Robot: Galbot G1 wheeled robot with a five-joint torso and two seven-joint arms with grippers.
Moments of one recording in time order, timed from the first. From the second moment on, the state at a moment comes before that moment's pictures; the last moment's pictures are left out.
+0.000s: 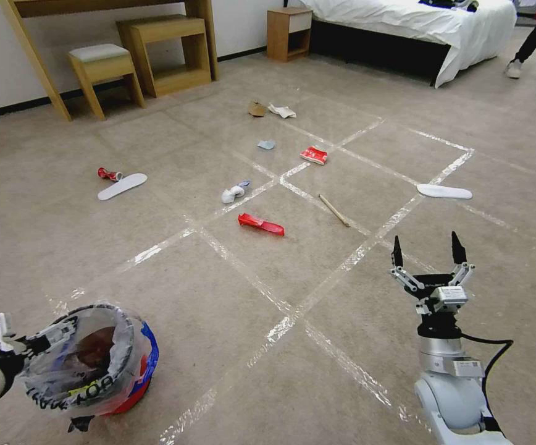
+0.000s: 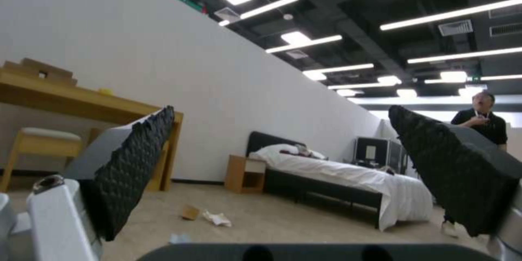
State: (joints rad) left arm 1.81 -1.02 -1.20 -2.29 -1.22 0.73 -0.48; right arm -1.41 1.26 0.56 1.87 0.05 0.67 0.16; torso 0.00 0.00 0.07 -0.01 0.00
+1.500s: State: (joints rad) left arm 1.66 -1.06 -1.00 -1.99 -1.23 0.74 -0.59; right arm -1.44 1.27 0.58 1.87 0.04 0.69 0.15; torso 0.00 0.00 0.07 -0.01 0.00
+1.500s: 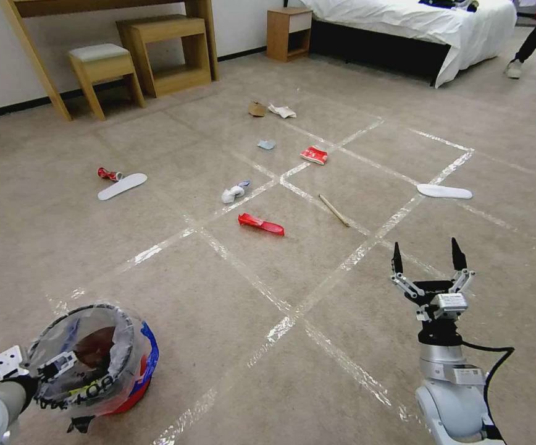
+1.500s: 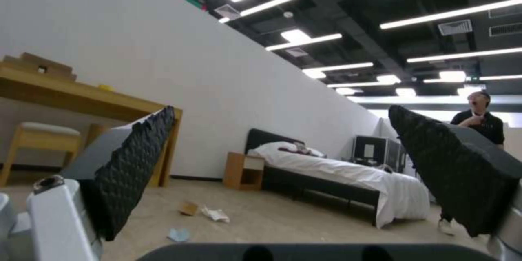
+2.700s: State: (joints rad) left arm 1.71 -1.08 -1.02 -2.05 -1.22 0.73 -0.54; right arm -1.42 1.28 0.58 1.84 0.05 0.70 0.17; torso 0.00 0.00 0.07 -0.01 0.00
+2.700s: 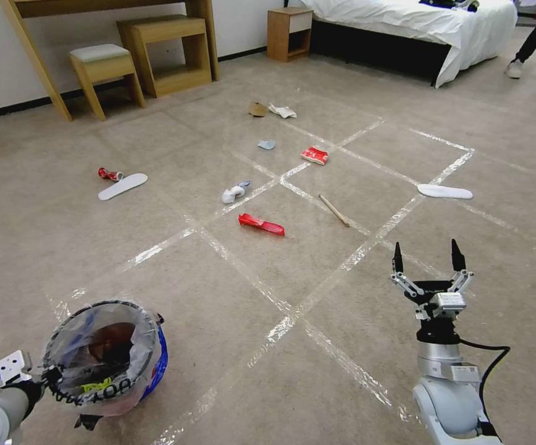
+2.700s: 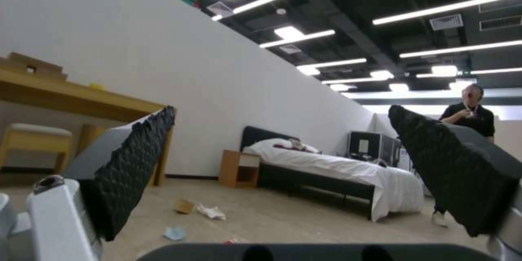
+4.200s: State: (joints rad) left arm 1.81 -1.11 -1.29 -2.34 -1.51 0.74 -0.67; right arm -1.41 1.30 0.60 1.84 -0.01 0.73 0.16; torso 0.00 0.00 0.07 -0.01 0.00
